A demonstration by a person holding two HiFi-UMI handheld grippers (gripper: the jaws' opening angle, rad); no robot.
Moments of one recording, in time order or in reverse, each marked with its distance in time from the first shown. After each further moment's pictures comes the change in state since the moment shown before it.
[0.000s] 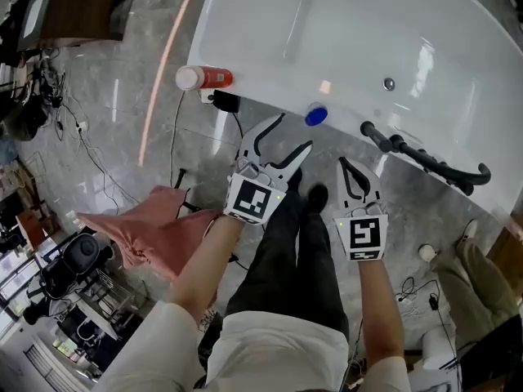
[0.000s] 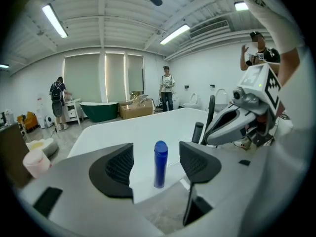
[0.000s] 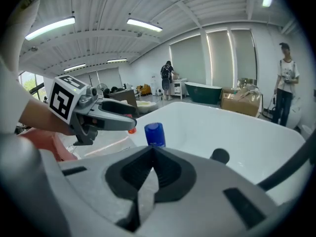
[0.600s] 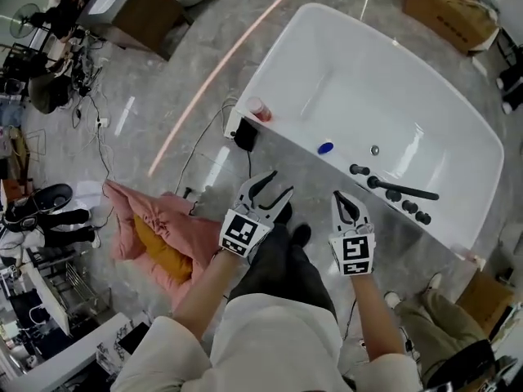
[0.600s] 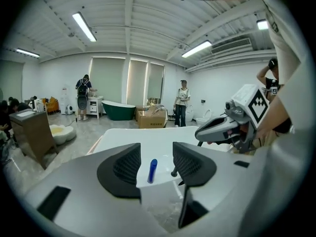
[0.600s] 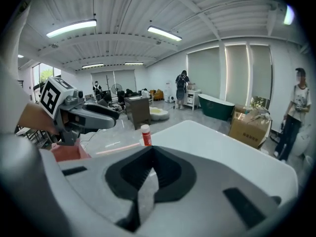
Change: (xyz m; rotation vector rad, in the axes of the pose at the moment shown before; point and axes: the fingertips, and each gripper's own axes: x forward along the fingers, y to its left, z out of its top) left arm -0.197 -0.026 0.111 -0.229 -0.054 0.160; right arm -0.134 0.074 0.124 -0.157 -0.038 0.089
